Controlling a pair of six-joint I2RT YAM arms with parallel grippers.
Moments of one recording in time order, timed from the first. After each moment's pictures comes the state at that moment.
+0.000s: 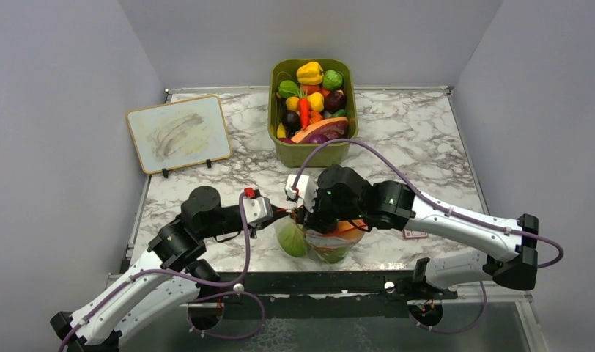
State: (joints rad) left arm -0.79 0.55 0.66 -0.28 0.49 0.26; right arm 1.17 1.26 1.23 -0.68 -0.08 -0.14
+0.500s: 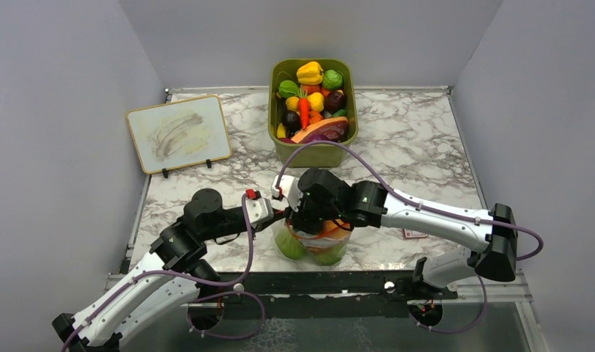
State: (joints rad) left arm -0.78 0.53 0.61 -0.30 0.48 0.25; right arm 1.17 1.42 1.23 -0.62 -0.05 -0.09
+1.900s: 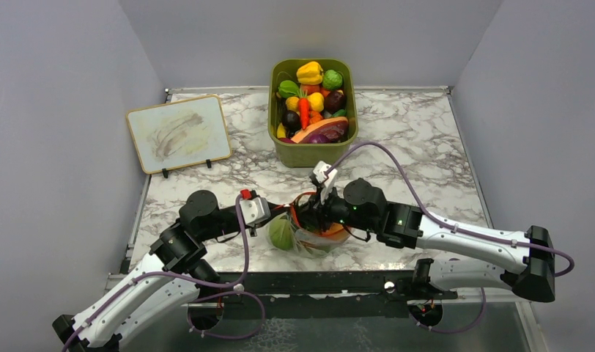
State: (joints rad) left arm -0.78 0.52 0.59 -0.20 0.46 0.26; right arm 1.17 1.10 0.88 -0.12 0.04 0.21
